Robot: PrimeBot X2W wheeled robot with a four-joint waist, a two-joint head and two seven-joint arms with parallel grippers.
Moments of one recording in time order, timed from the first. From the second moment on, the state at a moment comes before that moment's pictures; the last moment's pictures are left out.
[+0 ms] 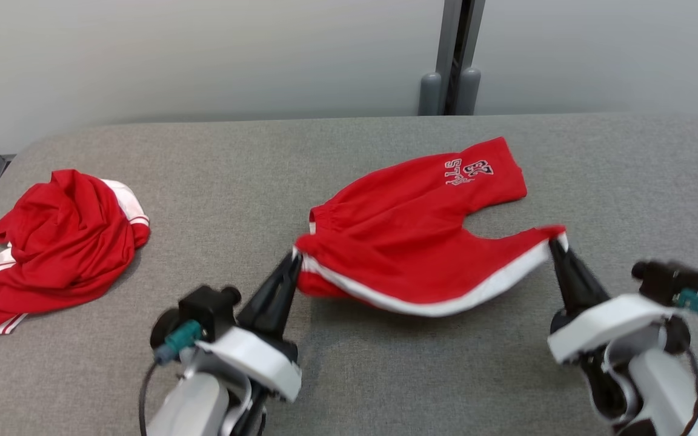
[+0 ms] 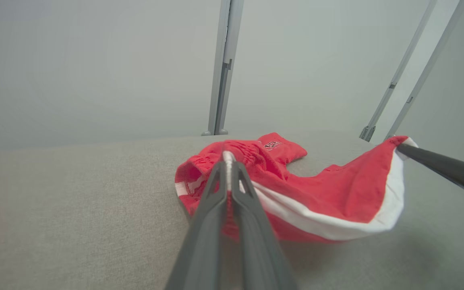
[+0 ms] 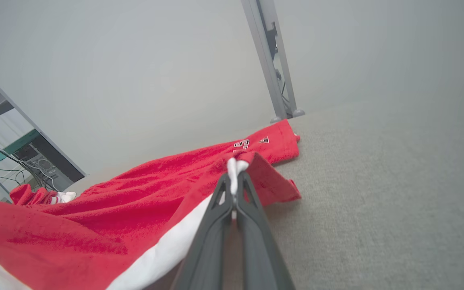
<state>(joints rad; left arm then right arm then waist) -0.27 0.08 -0.43 0.43 -0.40 -0.09 -0.25 -0.33 -0.14 0.25 0.55 0.61 0.13 -0.22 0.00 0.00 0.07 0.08</state>
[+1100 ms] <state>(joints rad) -0.97 0.12 -0.31 0.35 -0.48 -0.01 0.03 -1.11 -0.10 0.08 0.57 0.48 0.13 0.10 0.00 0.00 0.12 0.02</state>
